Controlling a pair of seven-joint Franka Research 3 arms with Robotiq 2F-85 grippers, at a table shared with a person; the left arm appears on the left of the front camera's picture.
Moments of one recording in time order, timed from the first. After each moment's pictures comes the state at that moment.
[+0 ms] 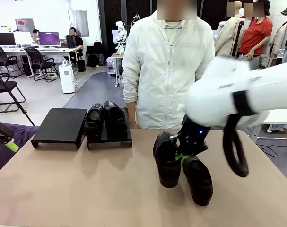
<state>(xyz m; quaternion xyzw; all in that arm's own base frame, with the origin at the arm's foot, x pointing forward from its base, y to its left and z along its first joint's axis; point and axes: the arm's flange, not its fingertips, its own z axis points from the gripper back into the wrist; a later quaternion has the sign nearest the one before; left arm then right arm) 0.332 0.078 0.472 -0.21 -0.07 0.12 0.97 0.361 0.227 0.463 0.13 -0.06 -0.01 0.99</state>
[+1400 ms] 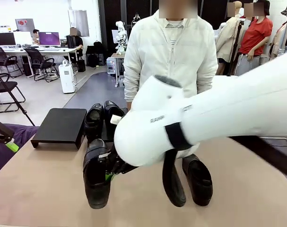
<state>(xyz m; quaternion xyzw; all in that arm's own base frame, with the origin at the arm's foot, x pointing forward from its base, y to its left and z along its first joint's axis) 0.332 0.078 0.472 -0.21 -0.07 0.12 0.97 0.316 0.428 0.412 0.22 -0.08 0.10 0.97</state>
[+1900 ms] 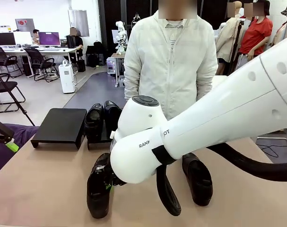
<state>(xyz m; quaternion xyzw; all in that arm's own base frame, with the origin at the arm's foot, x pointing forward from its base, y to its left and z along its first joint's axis) 0.332 0.078 0.472 -0.21 -0.07 0.12 0.97 0.330 0.450 0.360 0.17 -0.05 0.04 0.98</state>
